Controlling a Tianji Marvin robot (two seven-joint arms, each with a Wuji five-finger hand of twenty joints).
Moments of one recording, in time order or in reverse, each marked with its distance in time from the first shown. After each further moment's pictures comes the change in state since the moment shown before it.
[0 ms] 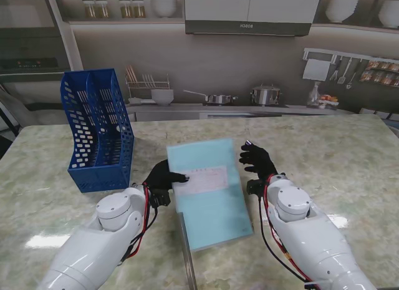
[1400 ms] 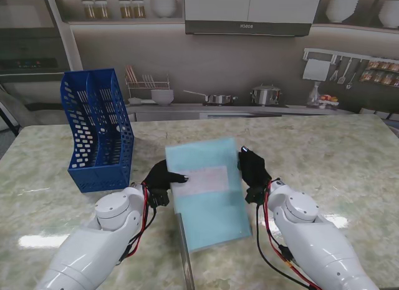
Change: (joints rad) left arm -0.001 0.006 -0.004 0.002 0.009 0.000 -0.017; right arm -0.022 0.027 0.004 0.014 0.238 -0.070 0.390; left_hand -0.001 -0.012 0.032 -0.012 0.011 -0.012 0.041 0.024 0.000 0.000 0.001 0.000 0.000 0.000 0.015 0.012 0.011 0.000 0.035 0.016; right_hand -0.008 -0.013 -0.003 -0.006 0.160 -0.015 0.105 -0.087 0.195 0.014 -0.014 0.049 0.160 0.079 0.146 0.076 -0.071 -0.085 0.557 -0.150
